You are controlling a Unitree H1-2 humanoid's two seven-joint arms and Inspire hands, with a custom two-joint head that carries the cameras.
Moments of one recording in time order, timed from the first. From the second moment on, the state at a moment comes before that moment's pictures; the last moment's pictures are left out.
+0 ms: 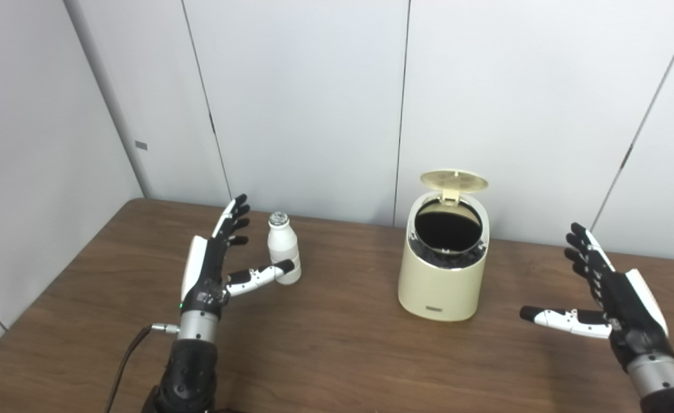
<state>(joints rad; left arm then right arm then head) -0.22 0.21 0.18 0.05 0.30 -0.07 0.14 -0.30 -0.22 -0.02 -0.14 -0.22 0.25 0.12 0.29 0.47</state>
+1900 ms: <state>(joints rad) -0.39 0.19 0.10 0.47 0.33 -0.21 0.42 -0.30 -0.27 0.04 -0.22 -0.29 0.31 0.13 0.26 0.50</state>
